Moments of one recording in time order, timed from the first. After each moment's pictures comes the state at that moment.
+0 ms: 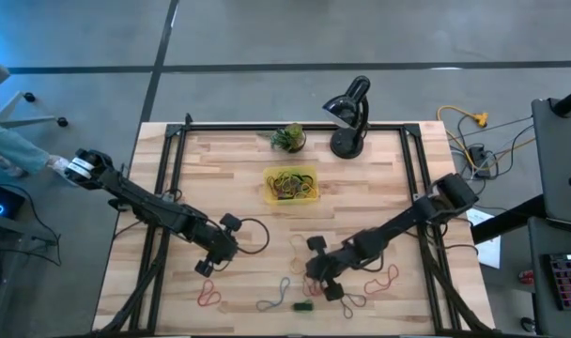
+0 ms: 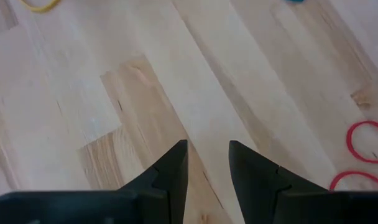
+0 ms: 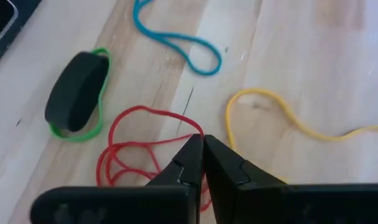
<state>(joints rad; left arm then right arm) -0.45 1.26 0.66 -0.38 0.02 0.03 0.47 1.86 1.00 0.00 0.08 0.17</state>
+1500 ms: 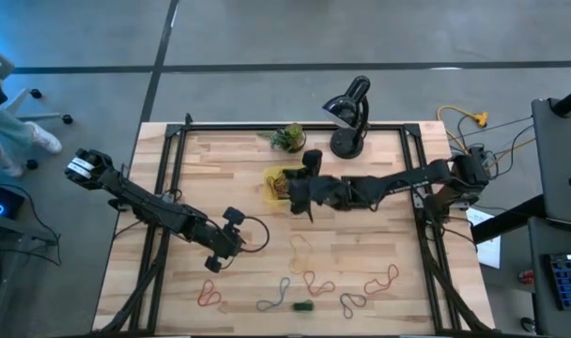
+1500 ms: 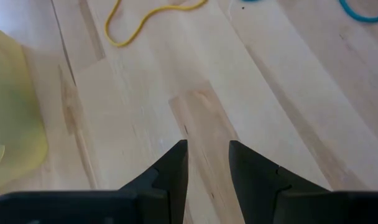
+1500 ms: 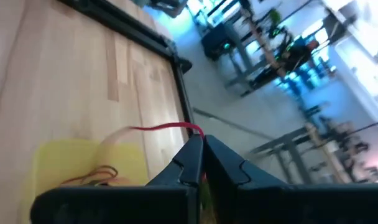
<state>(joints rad) -0.45 1.26 0.65 -0.29 -0.19 0.09 0.08 1.67 1.15 0.12 0.68 -0.53</state>
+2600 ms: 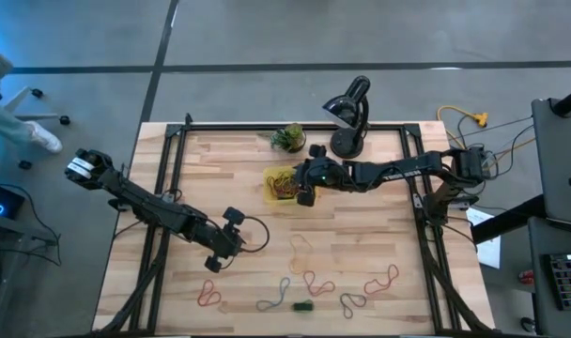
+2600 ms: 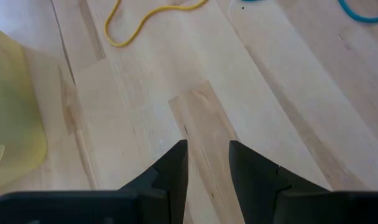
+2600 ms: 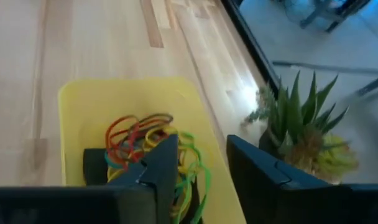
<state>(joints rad) -0.45 1.26 0.65 -0.29 -0.19 0.08 -0.13 1.69 1.00 0.09 0.30 -0.17</state>
